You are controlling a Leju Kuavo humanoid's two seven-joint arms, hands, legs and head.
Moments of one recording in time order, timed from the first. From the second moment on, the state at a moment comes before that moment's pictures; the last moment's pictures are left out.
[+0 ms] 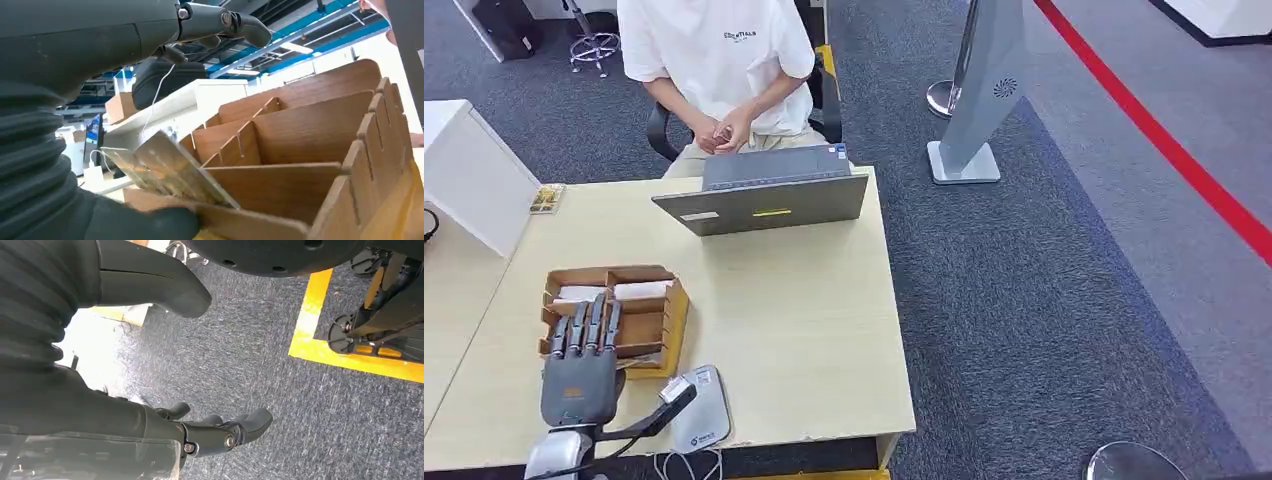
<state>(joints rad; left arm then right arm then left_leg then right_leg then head) -0.04 0.10 -0.17 -1.21 -1.41 0.59 0.05 -0.04 0.08 -0.55 -0.18 0.84 0.00 0.16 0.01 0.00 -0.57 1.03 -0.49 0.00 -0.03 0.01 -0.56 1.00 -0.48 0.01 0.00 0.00</state>
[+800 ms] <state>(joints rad) -0.06 0.12 -0.17 -1.17 -1.33 0.58 0.02 -0.04 0.08 -0.56 -0.18 0.86 0.00 0.16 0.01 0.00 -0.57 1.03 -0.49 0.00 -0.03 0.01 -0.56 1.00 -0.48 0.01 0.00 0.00</state>
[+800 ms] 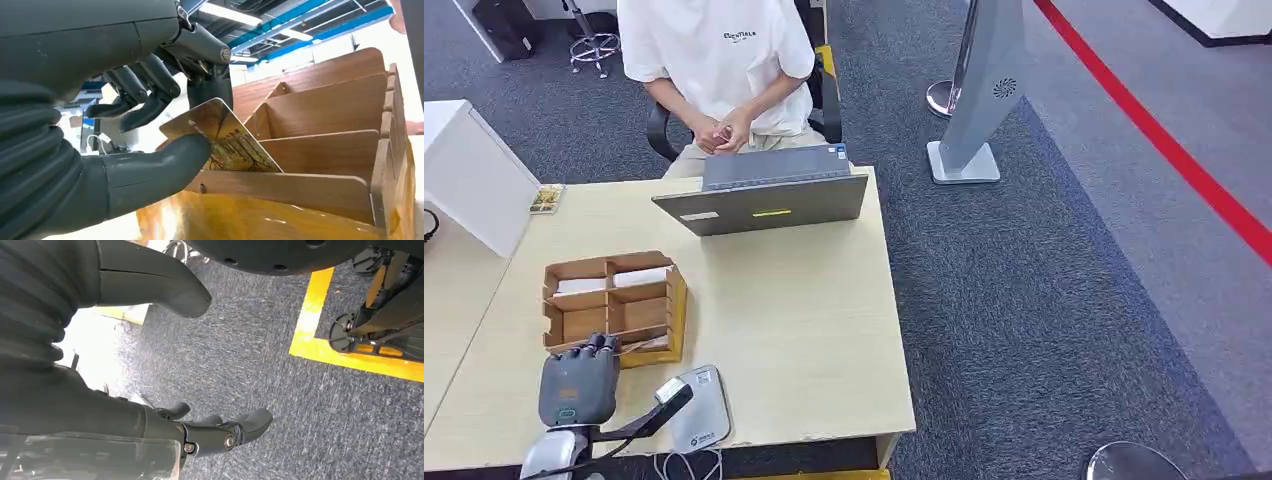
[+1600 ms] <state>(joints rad) -0.46 0.19 -0.31 -1.37 -1.25 0.22 0.08 -0.05 0.08 -0.59 -0.18 0.90 0.01 0.14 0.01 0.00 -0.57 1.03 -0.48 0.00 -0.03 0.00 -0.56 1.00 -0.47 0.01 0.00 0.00</state>
